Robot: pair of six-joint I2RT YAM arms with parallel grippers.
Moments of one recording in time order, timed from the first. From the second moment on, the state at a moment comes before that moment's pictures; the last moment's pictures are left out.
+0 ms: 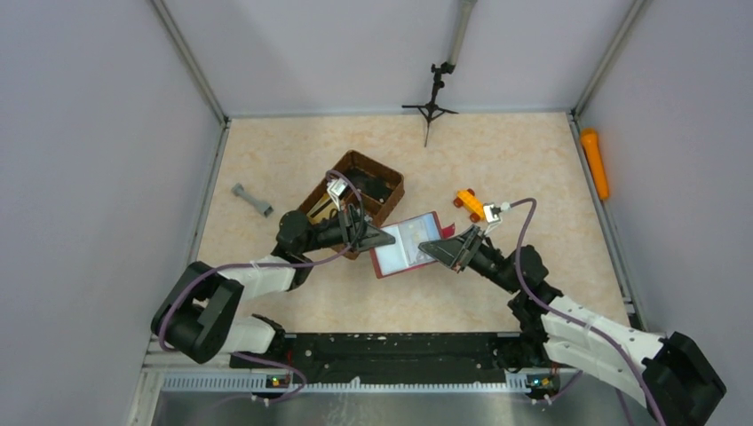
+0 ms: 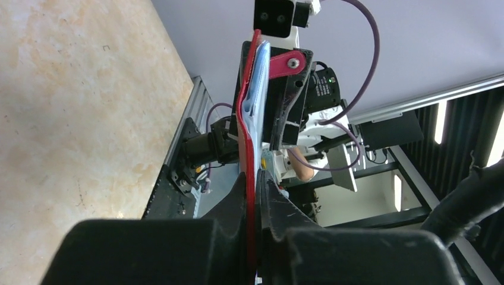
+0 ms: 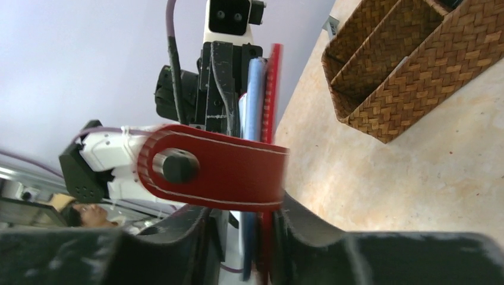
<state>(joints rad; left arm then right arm) -0.50 1.34 0.39 1.14 0.88 -1.40 0.73 0.77 0.18 0.72 -0.24 1.14</state>
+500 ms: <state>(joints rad) -0.50 1.32 0.39 1.05 0.88 -1.34 0.73 0.52 0.20 0.45 -0.17 1.03</state>
